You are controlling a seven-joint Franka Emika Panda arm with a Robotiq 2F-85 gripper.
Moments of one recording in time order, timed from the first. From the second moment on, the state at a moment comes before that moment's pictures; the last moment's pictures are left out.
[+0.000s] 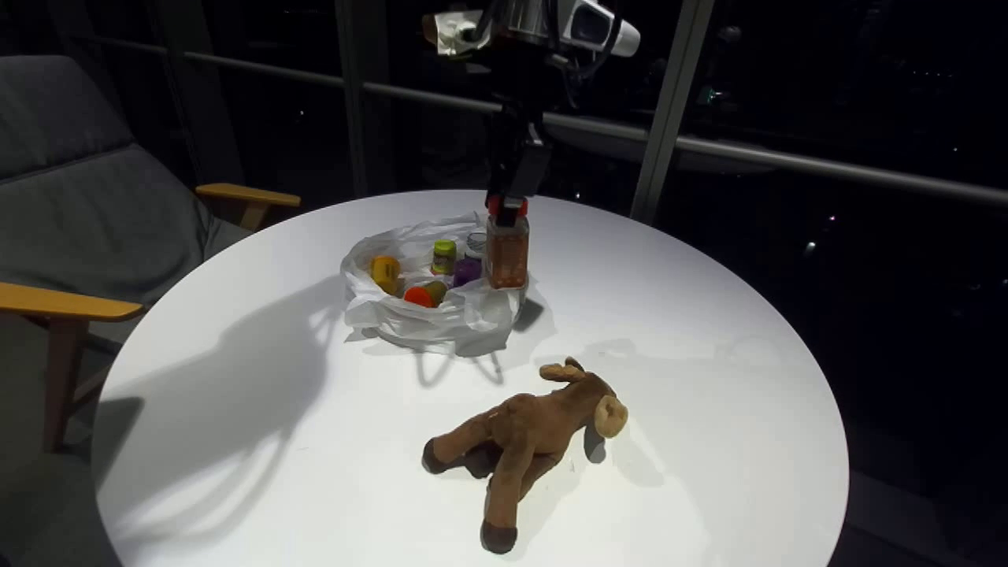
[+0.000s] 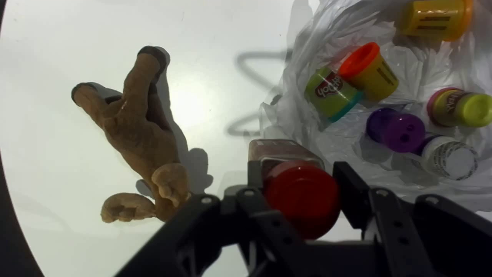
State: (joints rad) arm 0.05 0.48 -0.11 -1.72 0.14 2.11 0.70
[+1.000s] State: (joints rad) arm -0.03 0.65 -0.12 -1.75 0.21 2.30 0.71
